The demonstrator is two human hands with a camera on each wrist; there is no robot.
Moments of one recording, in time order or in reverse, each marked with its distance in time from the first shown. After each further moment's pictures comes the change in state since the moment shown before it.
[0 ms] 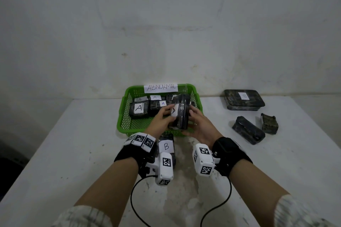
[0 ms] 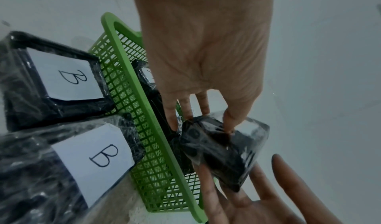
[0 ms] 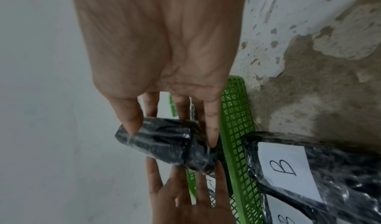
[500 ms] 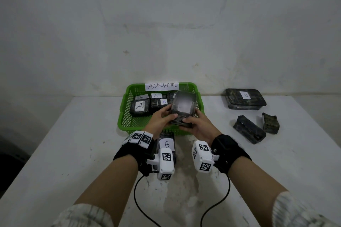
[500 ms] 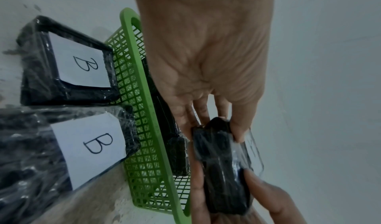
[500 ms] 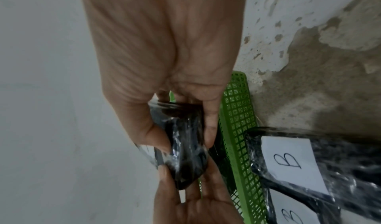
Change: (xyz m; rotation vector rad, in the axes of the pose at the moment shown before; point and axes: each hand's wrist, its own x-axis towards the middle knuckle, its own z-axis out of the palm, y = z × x) left_hand 0.002 -0.004 -0.005 -0.074 0.014 -0.051; right_hand 0.011 0.005 0.002 0.039 -0.008 0.005
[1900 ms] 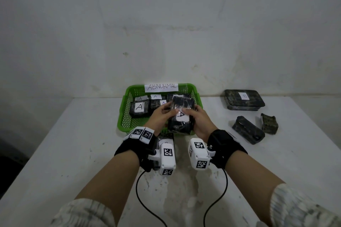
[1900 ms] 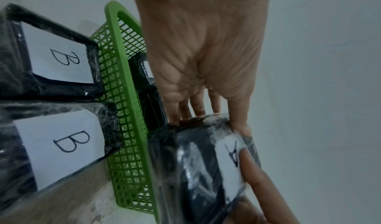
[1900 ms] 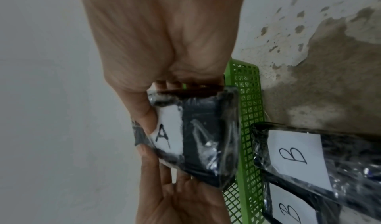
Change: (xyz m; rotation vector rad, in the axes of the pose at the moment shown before) left_hand 0.000 0.015 0.006 -0.051 0.036 -0.009; right_hand 0.008 -0.007 0.008 -0.036 0.121 -0.064
